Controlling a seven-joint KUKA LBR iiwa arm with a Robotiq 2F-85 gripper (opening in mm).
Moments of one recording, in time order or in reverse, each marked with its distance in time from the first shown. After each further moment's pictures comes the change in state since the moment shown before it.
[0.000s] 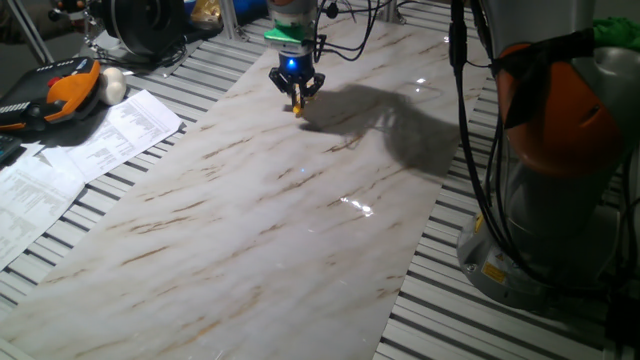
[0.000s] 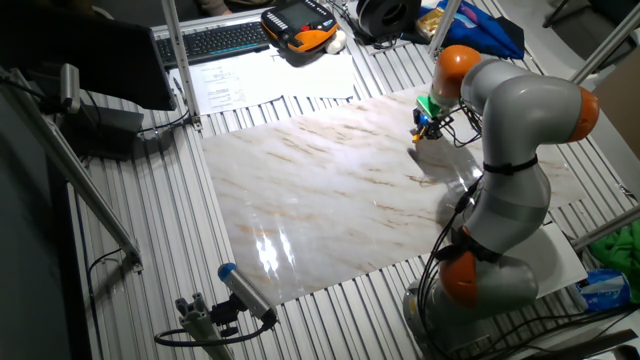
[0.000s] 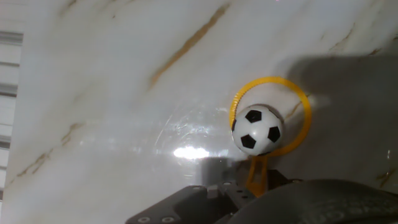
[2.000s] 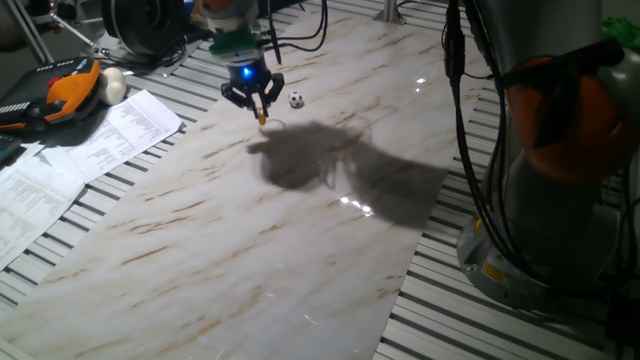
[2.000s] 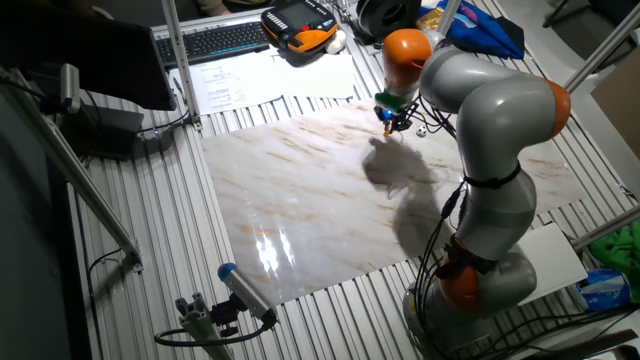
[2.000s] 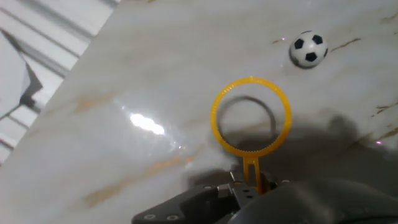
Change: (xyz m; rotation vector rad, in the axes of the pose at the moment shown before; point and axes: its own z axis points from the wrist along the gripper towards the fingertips) arm 0.130 0.049 -0.064 0.100 -0.036 -0.414
